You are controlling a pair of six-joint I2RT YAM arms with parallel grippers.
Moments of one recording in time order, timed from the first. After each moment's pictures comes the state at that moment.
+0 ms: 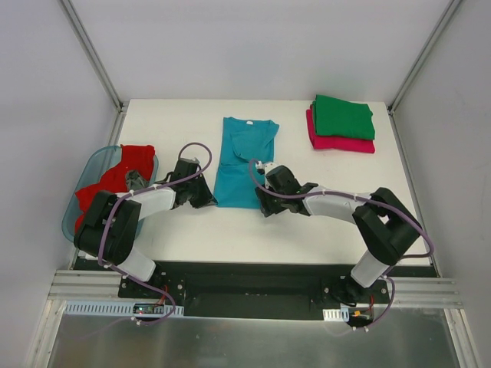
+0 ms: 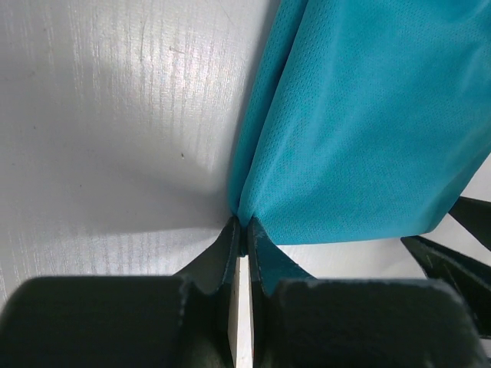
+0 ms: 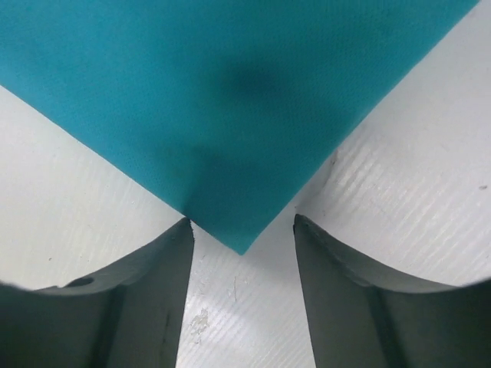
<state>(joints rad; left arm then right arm) -0.35 1.54 0.67 -0.08 0.23 -0.76 0.78 1.65 0.87 -0.16 0.04 0.23</state>
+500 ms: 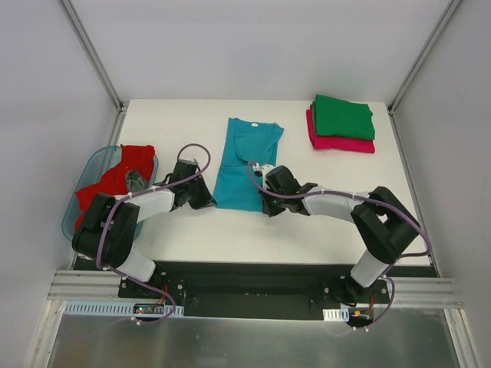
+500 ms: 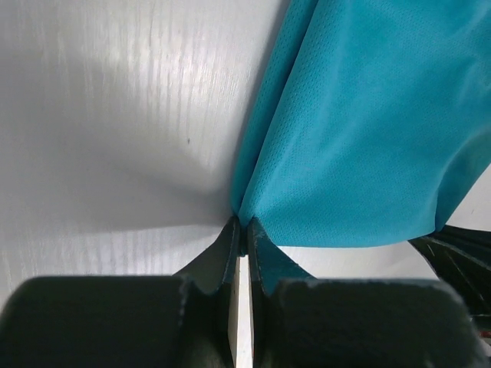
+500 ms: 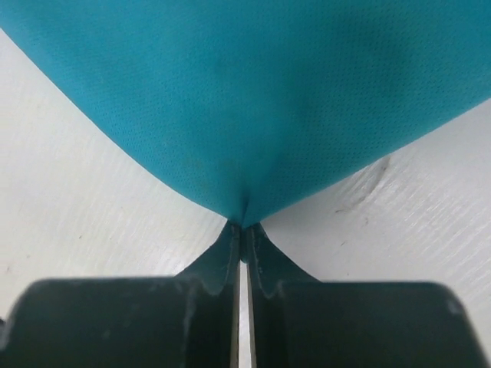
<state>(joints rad) -0.35 1.53 0.67 -0.08 0.23 -0.77 0.76 1.67 0.87 -0.13 -0.08 0.21</state>
